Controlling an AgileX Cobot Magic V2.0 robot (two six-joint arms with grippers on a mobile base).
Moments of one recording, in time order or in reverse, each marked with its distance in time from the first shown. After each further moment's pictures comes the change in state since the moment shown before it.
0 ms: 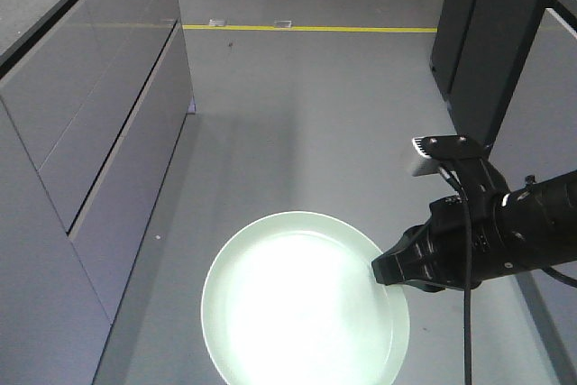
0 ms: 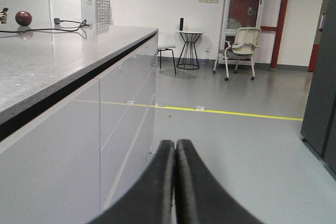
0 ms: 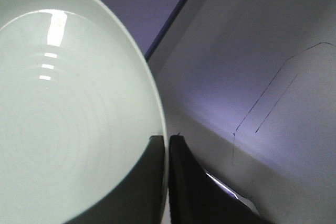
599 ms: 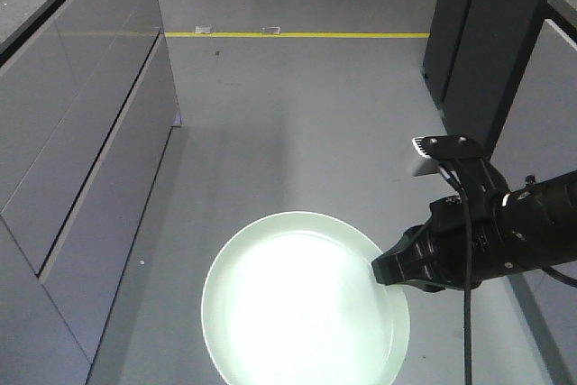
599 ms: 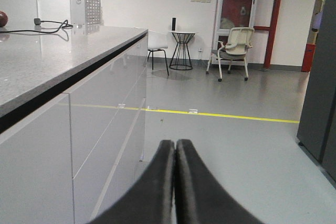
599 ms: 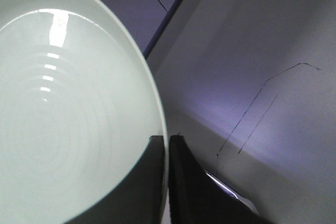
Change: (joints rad) left arm 0.000 0.000 0.000 0.000 0.000 0.000; right arm 0.000 0.000 0.000 0.000 0.000 0.000
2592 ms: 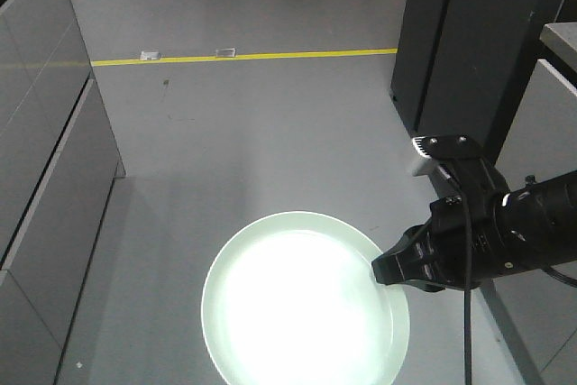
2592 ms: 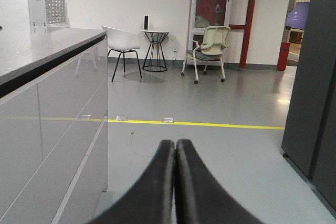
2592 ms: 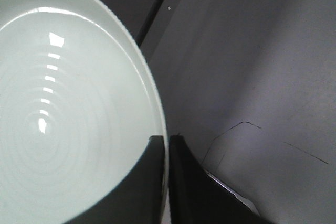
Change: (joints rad) left arm 0.000 0.000 0.000 0.000 0.000 0.000; right arm 0.000 0.000 0.000 0.000 0.000 0.000
